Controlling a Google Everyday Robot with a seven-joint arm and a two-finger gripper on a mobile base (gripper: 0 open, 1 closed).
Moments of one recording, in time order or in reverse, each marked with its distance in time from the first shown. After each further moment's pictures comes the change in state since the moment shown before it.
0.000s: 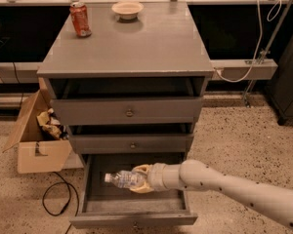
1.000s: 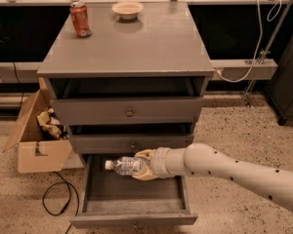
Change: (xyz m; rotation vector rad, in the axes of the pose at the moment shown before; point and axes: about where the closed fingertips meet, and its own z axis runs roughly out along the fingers) arm -0.074 -0.028 -0.065 0.048 0.079 -0.079
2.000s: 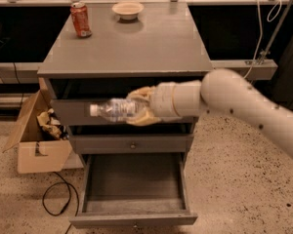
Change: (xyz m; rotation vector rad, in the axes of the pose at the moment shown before) arm -0.189 -0.107 -0.129 0.079 -0.114 -0.238
